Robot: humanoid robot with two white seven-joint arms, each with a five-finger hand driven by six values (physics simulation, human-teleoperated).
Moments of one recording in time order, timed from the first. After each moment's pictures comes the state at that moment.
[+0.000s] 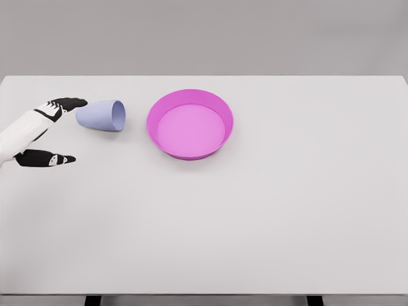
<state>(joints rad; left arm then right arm) -0.09 0.80 -0.13 -1.54 -0.15 -0.61 -0.19 0.00 0.00 -0.13 0.05 -0.06 -0.07 0.09</state>
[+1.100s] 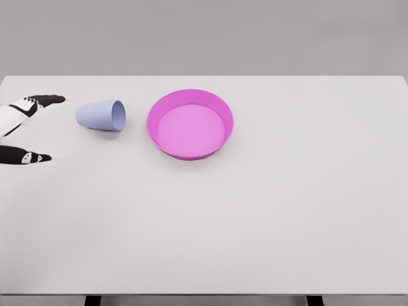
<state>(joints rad) -0.07 0.87 -0.01 -1.53 -0.03 -0.61 -0.37 0.00 0.00 -0.13 0.05 -0.07 -0.07 0.09</state>
